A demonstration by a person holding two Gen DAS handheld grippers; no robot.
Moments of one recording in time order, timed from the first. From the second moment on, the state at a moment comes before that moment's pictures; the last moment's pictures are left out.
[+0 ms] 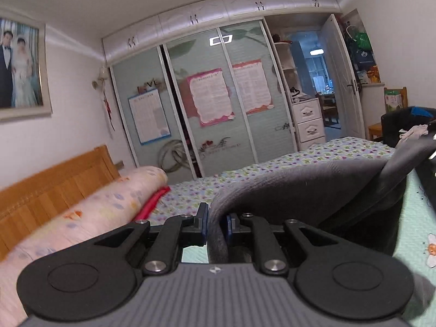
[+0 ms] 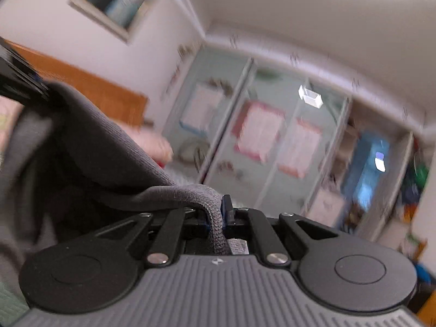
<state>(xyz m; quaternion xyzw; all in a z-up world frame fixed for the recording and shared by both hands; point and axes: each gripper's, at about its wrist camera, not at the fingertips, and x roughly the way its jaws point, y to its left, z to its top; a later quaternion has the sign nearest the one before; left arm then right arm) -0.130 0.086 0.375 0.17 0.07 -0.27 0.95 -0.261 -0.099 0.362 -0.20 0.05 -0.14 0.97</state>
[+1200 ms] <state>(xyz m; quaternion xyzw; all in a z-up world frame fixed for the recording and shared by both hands) -0.112 0.015 0.283 0.20 0.19 -0.27 0.92 -0.352 -0.192 0.303 -0.29 0.05 -0.29 0.91</state>
